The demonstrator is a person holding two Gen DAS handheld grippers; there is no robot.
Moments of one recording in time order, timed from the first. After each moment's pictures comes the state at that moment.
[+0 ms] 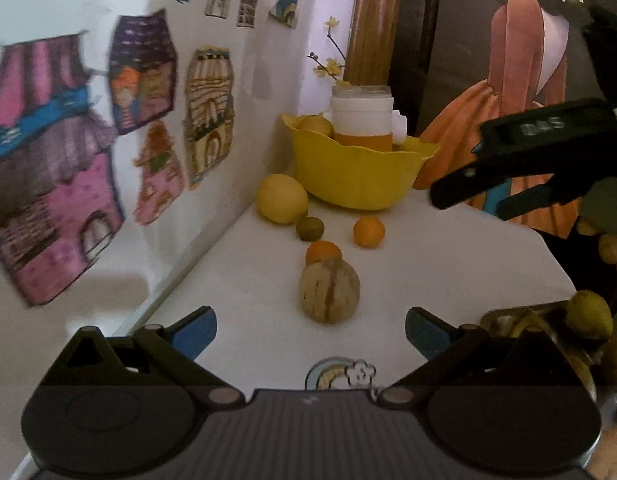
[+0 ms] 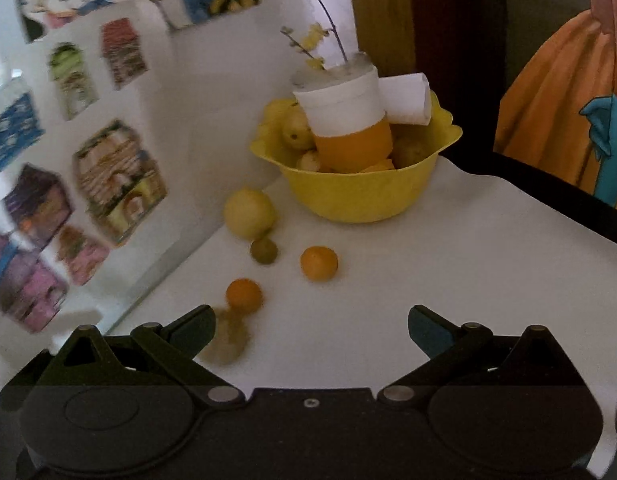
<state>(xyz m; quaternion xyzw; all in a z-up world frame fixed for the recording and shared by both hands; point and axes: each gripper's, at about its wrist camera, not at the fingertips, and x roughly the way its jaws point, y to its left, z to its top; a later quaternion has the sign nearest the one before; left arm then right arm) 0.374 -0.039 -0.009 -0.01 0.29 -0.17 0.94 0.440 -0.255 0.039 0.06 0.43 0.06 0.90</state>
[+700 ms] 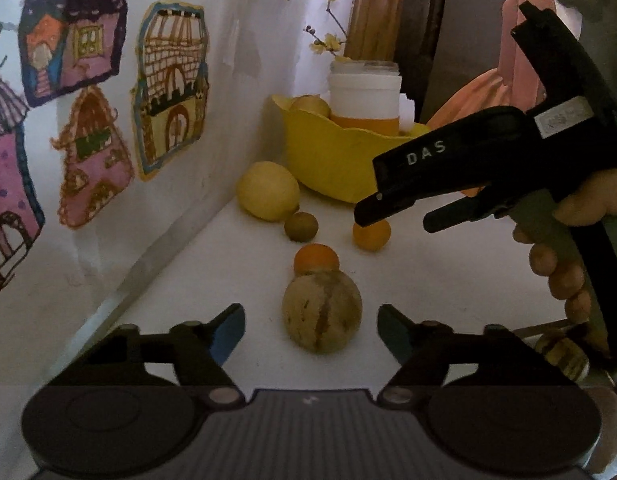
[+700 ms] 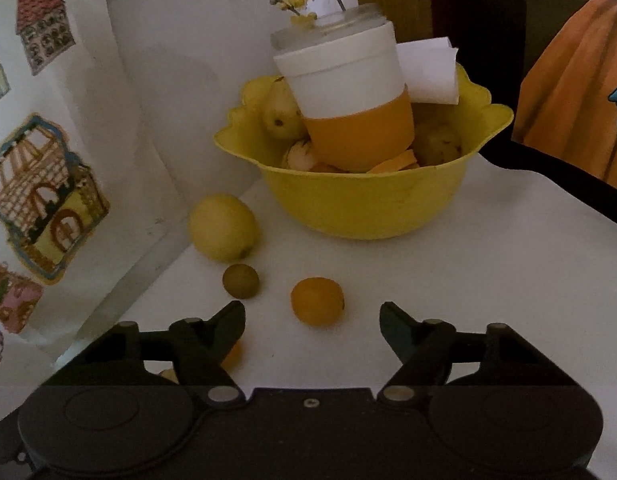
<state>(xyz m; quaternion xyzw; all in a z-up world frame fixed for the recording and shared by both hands) 0.419 -0.060 -0.030 -0.02 0.31 -0.17 0.93 0.505 -0.242 -0.014 0.07 0.44 0.05 0.90</state>
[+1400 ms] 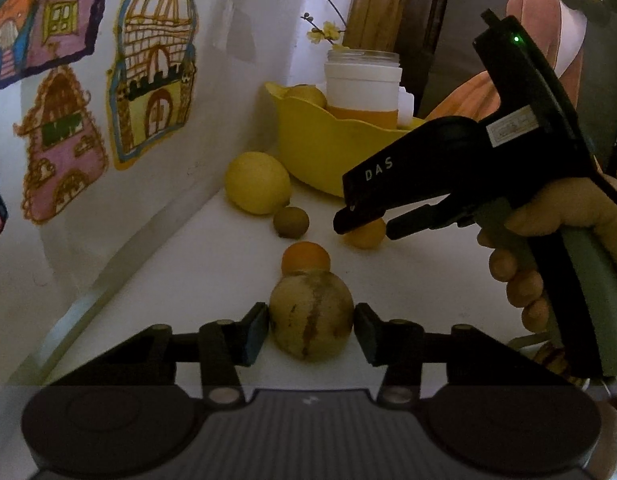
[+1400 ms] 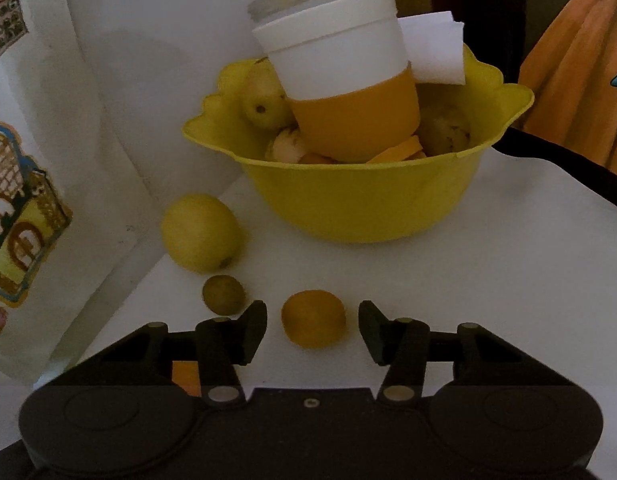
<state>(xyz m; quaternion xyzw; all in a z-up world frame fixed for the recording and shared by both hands) 0.431 -0.066 -0.036 -0.04 0.33 -0.18 0.93 0.531 -0.237 -0.035 0.08 0.45 0.03 0.89</state>
